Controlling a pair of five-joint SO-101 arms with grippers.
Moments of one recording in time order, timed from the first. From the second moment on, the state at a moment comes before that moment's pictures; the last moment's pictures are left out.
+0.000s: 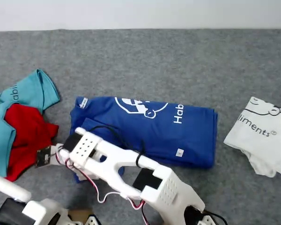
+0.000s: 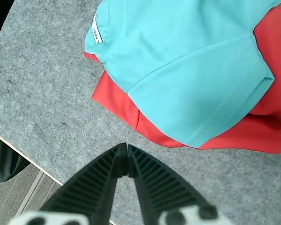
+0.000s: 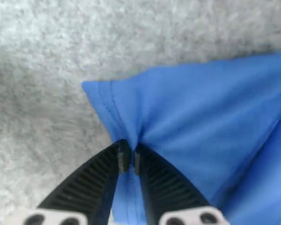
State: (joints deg) left arm -68.0 -8.9 -10.5 99.2 -24.6; right arm -63.4 34.8 -16.1 81.5 33.2
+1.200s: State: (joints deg) left arm -66.5 -8.9 -10.5 99.2 -24.6; right arm -41.8 41.3 -32.5 79.3 31.8
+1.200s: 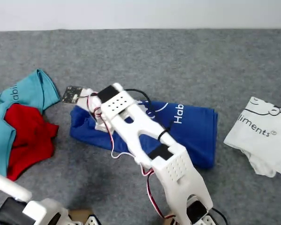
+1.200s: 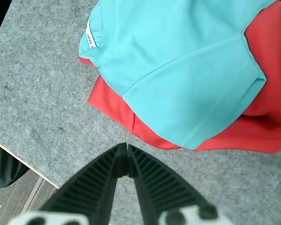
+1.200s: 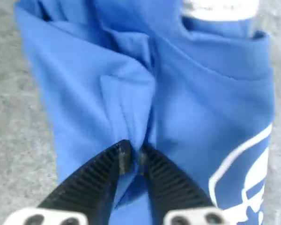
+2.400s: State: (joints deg) left arm -66.5 -8.9 -10.5 99.2 -24.6; right arm -41.7 47.6 -41.8 82.0 27.2
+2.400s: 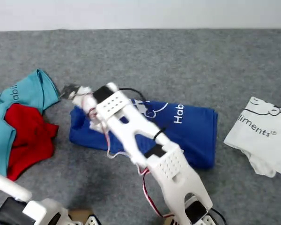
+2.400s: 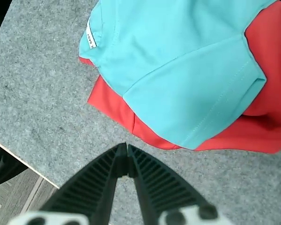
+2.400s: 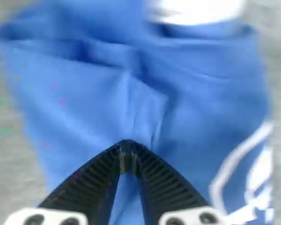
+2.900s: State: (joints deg) left arm -66.5 -8.9 -10.5 99.2 -24.6; right arm -39.7 46.2 -41.8 83.4 29.8
